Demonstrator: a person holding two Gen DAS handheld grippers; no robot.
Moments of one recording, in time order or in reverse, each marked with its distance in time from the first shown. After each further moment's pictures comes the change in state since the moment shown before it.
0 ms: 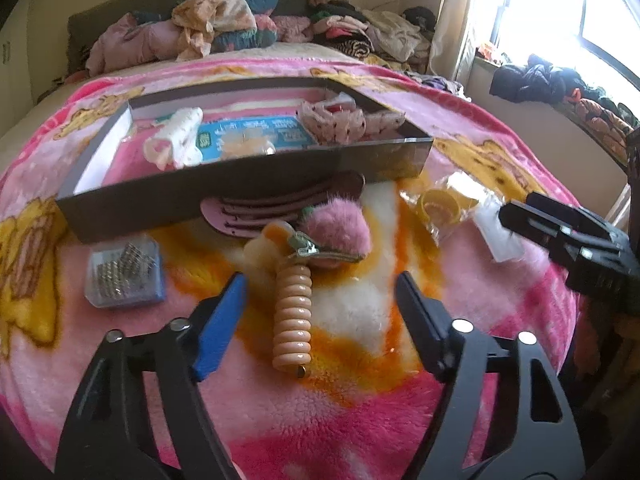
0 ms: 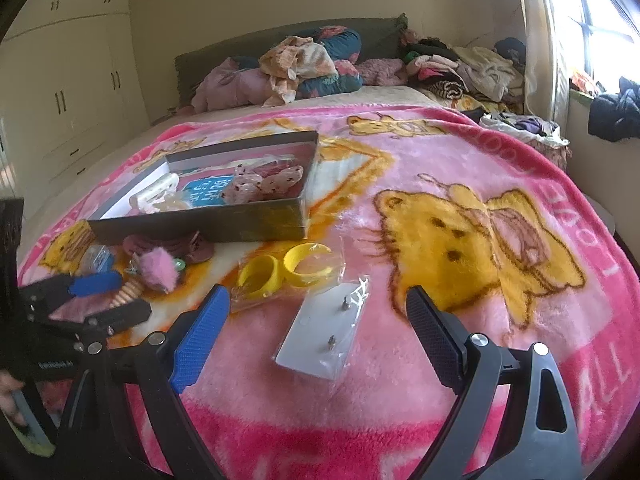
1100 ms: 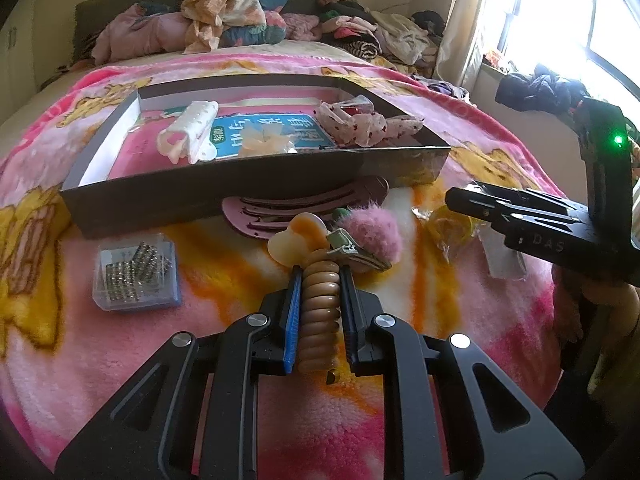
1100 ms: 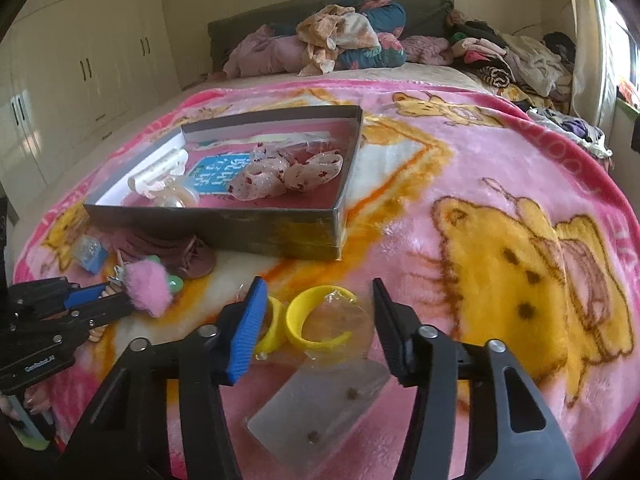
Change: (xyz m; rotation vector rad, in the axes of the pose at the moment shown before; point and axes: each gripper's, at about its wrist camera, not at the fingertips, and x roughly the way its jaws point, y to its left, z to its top) left arm -0.002 0.017 0.004 -0.042 -0.008 -0.006; right arm 0.057 0.006 0.027 -0.084 0.101 0.120
